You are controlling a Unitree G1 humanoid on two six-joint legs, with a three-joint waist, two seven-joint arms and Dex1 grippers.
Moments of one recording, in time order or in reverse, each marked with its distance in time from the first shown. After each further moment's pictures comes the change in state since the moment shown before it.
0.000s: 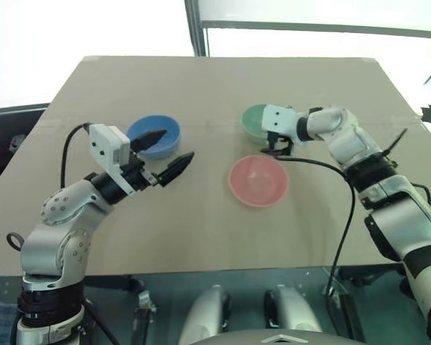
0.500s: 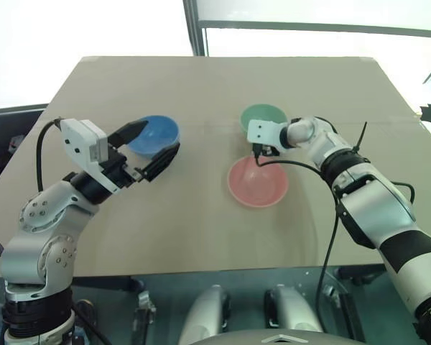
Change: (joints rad) left arm 0.064 0.013 0.051 -0.056 -0.058 0.005 0.031; right arm -0.096 0.119 0.011 0.388 -0.140 -0.190 -0.134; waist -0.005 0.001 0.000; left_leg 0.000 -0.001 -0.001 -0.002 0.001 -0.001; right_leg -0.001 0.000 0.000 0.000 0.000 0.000
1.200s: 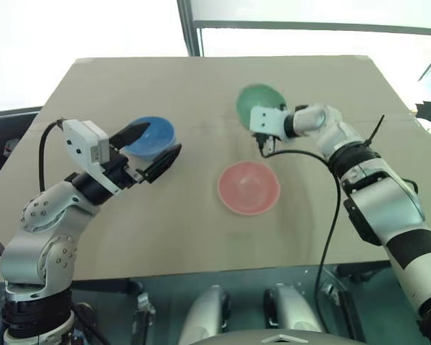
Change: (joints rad) left arm -0.053 0.006 -0.031 0.022 -0.007 -0.001 -0.037; right arm 0.051 -0.115 -0.102 -0.400 0.097 -0.001 0.247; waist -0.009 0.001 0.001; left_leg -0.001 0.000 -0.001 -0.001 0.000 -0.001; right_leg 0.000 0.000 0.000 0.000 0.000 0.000
